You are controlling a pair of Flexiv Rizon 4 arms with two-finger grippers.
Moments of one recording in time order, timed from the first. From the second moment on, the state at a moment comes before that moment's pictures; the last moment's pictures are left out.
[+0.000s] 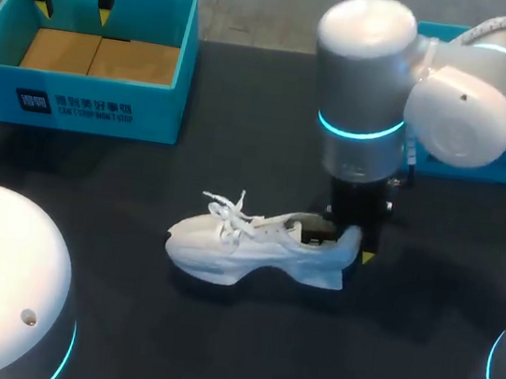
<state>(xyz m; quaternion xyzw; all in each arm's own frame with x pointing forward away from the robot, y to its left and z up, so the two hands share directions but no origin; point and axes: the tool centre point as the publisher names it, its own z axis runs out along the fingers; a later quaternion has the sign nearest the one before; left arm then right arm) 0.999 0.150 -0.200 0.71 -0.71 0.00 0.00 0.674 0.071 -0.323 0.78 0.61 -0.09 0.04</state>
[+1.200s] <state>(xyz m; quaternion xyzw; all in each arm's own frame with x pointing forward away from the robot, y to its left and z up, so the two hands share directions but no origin) 0.999 0.150 -0.200 0.71 -0.71 0.00 0.00 0.672 0.095 -0.380 0.80 0.59 -0.09 0.03</state>
